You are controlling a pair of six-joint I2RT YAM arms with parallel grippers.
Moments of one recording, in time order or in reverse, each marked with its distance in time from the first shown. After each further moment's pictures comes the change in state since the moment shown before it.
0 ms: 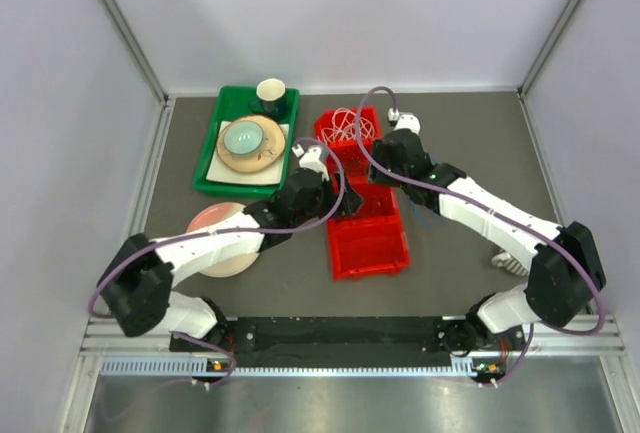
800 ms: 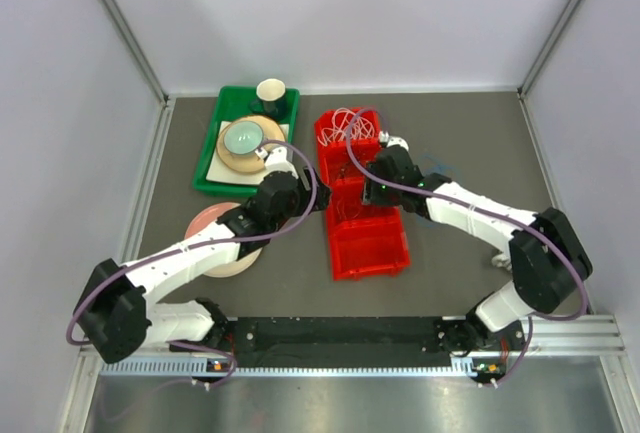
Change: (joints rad) left arm 0.077 -0.205 -0.093 -0.105 -0.219 0.032; right arm 0.000 0.111 -0.082 0.046 -0.167 0.063
